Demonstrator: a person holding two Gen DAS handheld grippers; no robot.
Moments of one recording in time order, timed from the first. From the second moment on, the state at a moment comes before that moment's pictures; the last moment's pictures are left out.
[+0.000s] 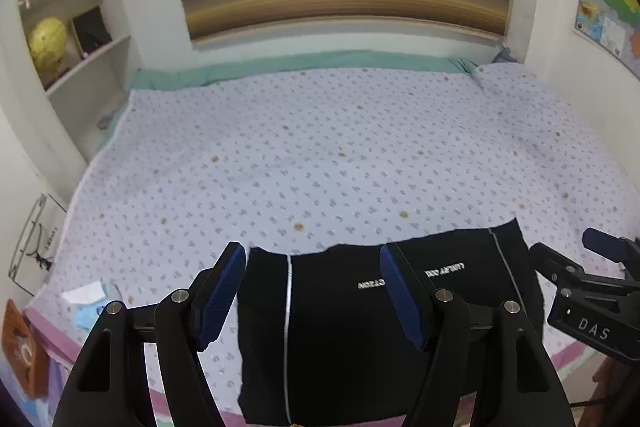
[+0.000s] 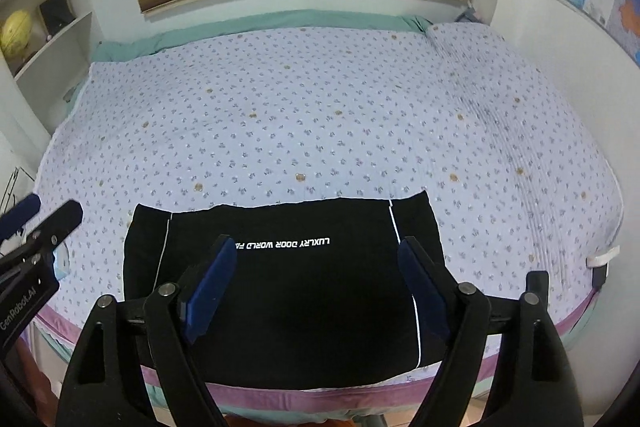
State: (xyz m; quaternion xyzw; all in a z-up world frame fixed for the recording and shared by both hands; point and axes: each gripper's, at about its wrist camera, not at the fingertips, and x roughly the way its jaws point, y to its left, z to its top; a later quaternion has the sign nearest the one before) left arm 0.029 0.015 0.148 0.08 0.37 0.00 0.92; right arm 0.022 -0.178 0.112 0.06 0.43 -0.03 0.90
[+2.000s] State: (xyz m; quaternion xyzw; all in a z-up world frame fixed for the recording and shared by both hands) left arm 0.058 0.010 0.110 0.07 0.44 -0.01 0.90; right arm 0.046 -0.182 0.069 0.07 0.50 -0.02 0.86
